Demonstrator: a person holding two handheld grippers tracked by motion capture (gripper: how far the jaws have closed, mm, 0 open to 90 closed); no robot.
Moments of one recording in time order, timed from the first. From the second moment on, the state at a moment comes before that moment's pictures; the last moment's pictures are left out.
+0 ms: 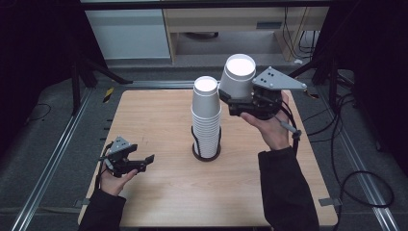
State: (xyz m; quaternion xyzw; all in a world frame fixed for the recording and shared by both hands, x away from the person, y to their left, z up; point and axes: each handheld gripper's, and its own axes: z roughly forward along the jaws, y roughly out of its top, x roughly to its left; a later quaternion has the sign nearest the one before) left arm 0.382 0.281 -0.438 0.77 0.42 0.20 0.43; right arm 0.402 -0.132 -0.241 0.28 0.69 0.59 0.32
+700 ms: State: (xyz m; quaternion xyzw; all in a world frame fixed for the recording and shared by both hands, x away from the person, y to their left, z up) left arm 0.380 0.277 -0.434 0.78 0.41 0.18 0.43; right arm 0.380 -0.169 -0.312 0.28 0.76 0.52 0.27
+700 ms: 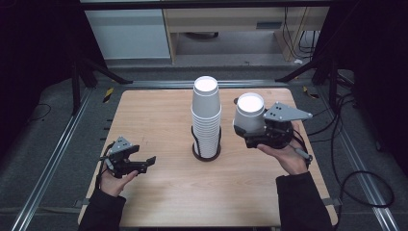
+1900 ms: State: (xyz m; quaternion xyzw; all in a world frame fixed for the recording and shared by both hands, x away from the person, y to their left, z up) left arm 0.370 0.261 -0.424 0.82 0.34 0.15 0.43; right arm 0.380 -0.126 -0.386 0.17 0.86 0.45 0.15
